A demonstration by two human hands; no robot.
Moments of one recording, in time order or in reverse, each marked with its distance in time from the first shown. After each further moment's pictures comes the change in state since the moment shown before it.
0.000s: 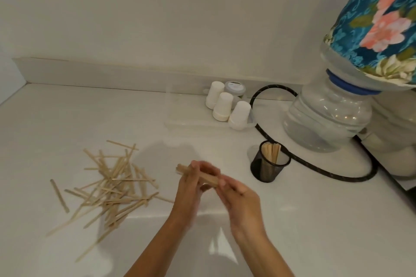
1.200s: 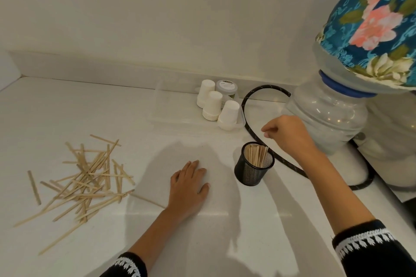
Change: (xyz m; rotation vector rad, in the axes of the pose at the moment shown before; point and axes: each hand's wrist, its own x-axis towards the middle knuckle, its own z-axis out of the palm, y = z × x) left_hand 0.038 -0.079 0.007 1.556 -0.018 0.108; right_hand 0.128 -0.181 -0.068 -1.706 -0.061 -0.550
